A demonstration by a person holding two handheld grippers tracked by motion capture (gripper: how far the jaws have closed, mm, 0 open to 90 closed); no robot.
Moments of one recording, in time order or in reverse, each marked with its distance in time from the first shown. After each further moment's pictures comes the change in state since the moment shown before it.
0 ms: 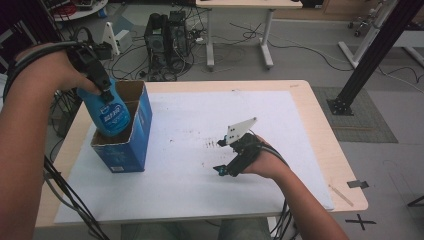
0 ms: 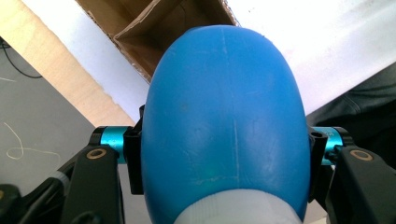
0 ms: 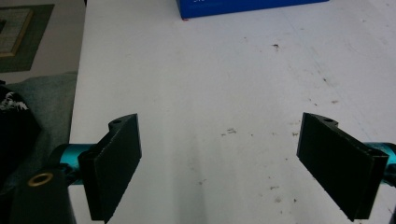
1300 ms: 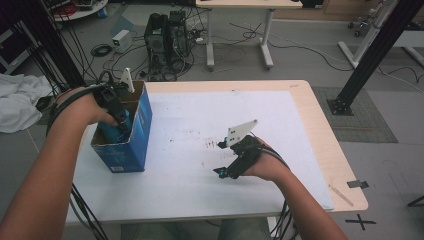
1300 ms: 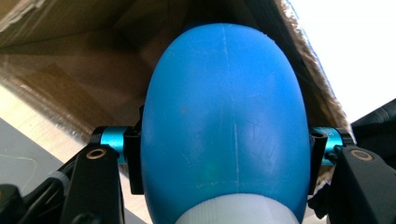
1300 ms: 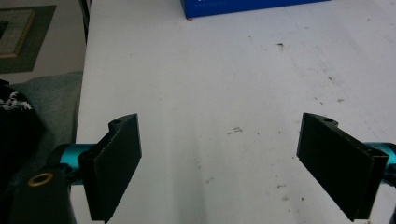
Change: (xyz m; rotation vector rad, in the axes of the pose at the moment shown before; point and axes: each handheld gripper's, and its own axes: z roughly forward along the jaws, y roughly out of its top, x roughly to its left) left arm 0.006 0.015 0.109 0.082 -0.042 0.045; right arm 0.006 -0.002 -0.001 0.004 0.007 0.006
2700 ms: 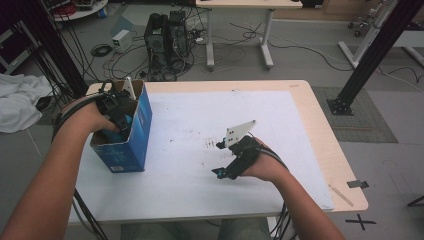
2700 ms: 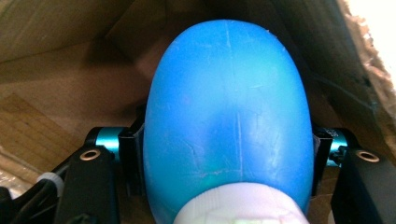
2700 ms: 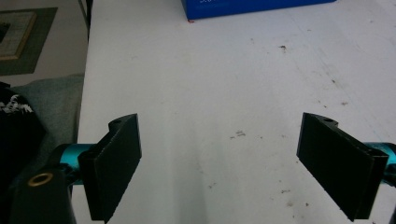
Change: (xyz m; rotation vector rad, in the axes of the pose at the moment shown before) left arm 0.006 0.001 0.026 -0.030 -0.014 0.042; right arm 0.001 0.002 0.004 -0.008 0.000 -0.005
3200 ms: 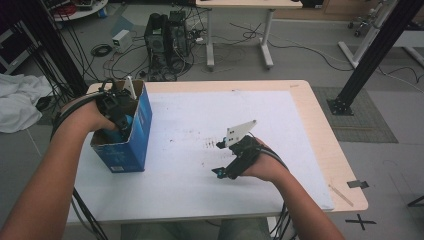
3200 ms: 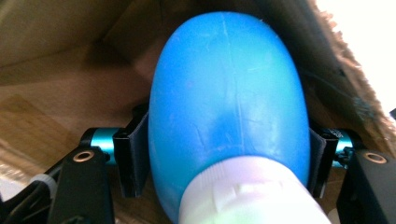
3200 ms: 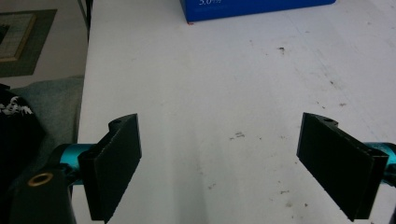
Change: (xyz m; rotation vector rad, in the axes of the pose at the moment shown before) left arm -0.004 -0.001 -0.007 -0.004 0.015 0.028; right arm 0.000 0.000 -0.001 -0.007 -0.003 0.002
